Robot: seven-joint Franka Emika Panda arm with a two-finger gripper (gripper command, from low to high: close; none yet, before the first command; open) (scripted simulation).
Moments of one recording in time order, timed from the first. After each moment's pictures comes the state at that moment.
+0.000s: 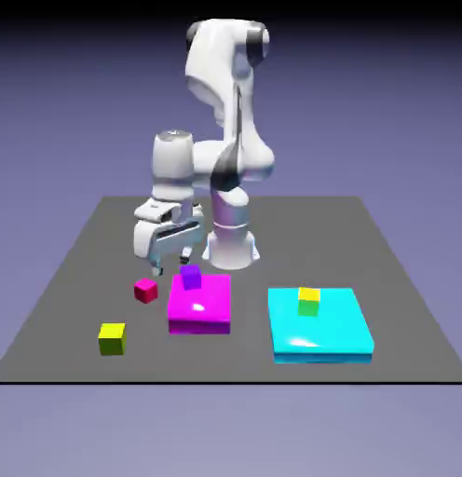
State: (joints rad) arm -0.26 -0.16 -0.06 -2.58 -0.02 2.55 -0.62
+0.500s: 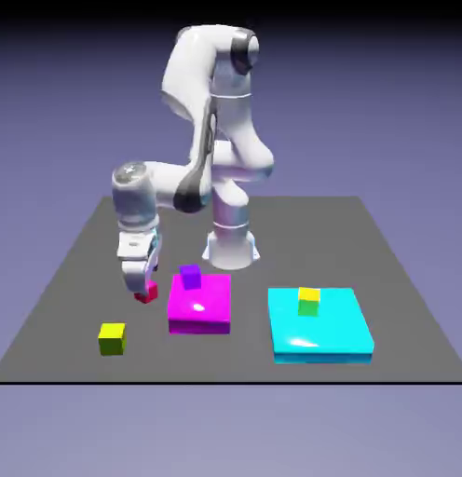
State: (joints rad) arm -0.39 0.04 -0.09 -2.47 -0.02 2.32 -1.27
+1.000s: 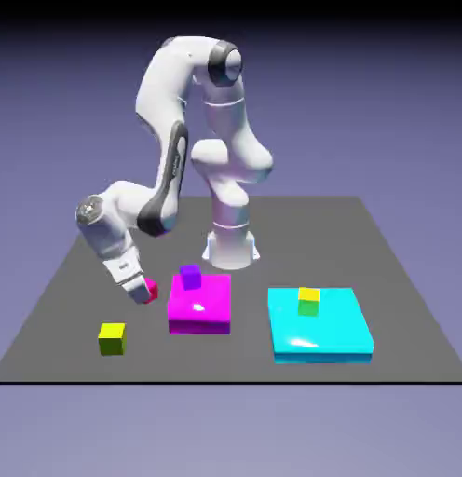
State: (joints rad) arm -0.52 0.24 -0.12 -2.37 -0.03 2.08 -1.92
